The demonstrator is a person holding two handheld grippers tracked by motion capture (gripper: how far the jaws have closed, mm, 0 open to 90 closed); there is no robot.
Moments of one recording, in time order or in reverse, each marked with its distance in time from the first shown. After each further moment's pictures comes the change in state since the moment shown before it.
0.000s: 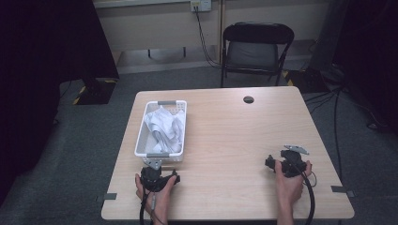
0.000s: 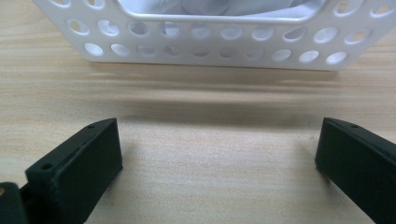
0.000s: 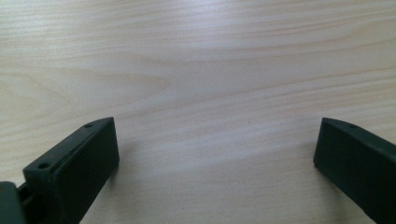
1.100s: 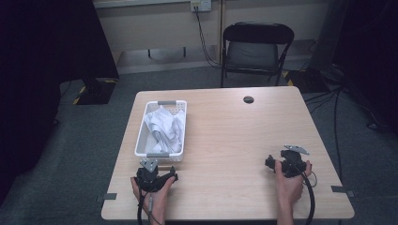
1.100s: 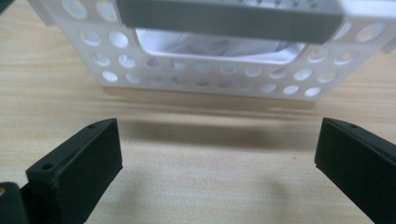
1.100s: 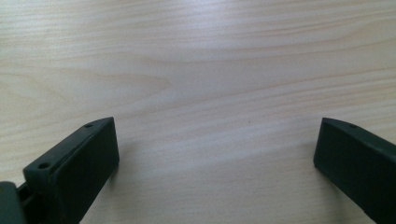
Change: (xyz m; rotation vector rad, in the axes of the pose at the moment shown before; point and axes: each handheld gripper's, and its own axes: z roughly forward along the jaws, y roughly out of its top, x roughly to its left) left arm 0.006 0.004 -0.015 -0.108 -0.044 -0.029; right arm 0.000 0.000 0.000 0.000 0.000 0.000
